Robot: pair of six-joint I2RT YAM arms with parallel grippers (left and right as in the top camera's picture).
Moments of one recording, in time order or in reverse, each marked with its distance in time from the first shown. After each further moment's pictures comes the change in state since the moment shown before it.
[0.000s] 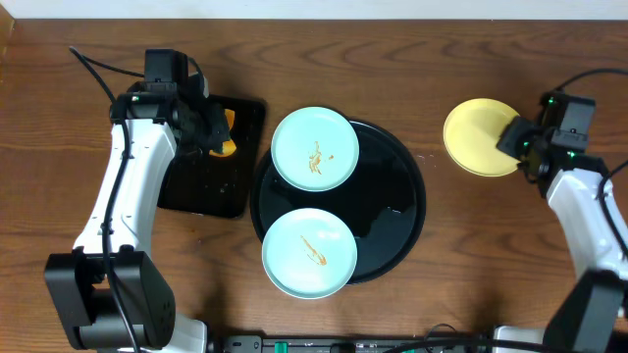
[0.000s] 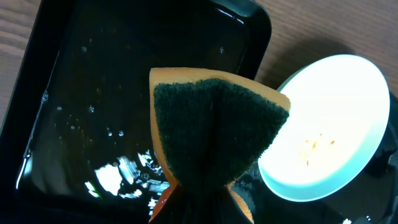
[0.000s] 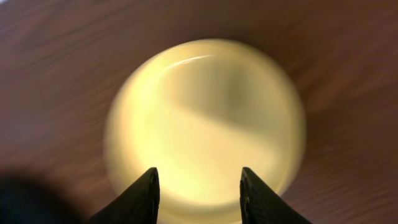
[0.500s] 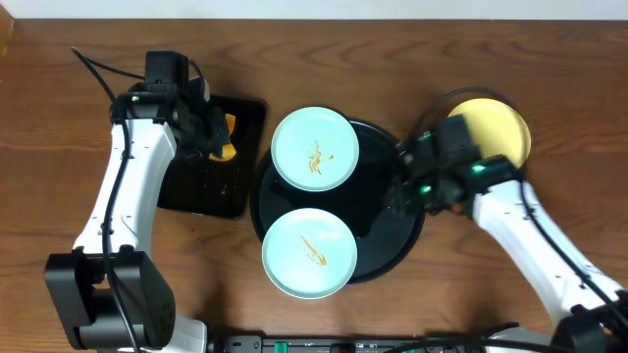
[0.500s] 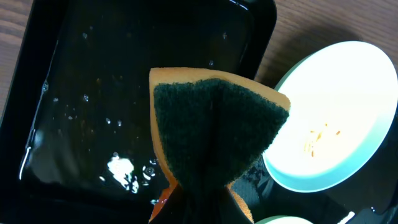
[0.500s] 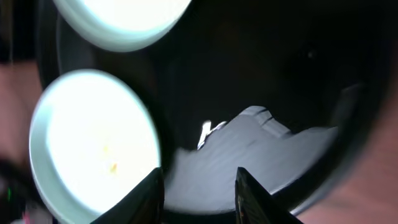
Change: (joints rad) left arm 0.000 0.000 0.000 -0.031 0.000 0.015; right arm 0.531 -0.046 0.002 -0.434 -0.286 -0.053
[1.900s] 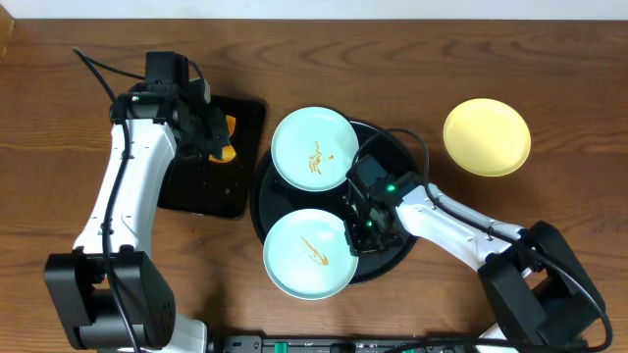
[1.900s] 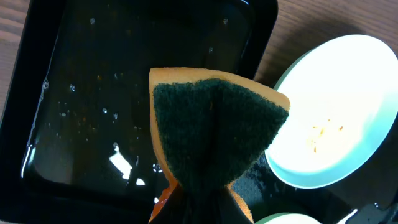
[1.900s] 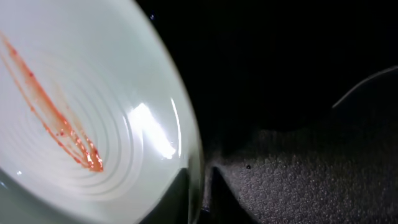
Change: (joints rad) left arm -0.001 0.000 0.000 -0.011 0.000 0.015; right arm 0.293 0.264 -0.043 0.056 0.000 0.212
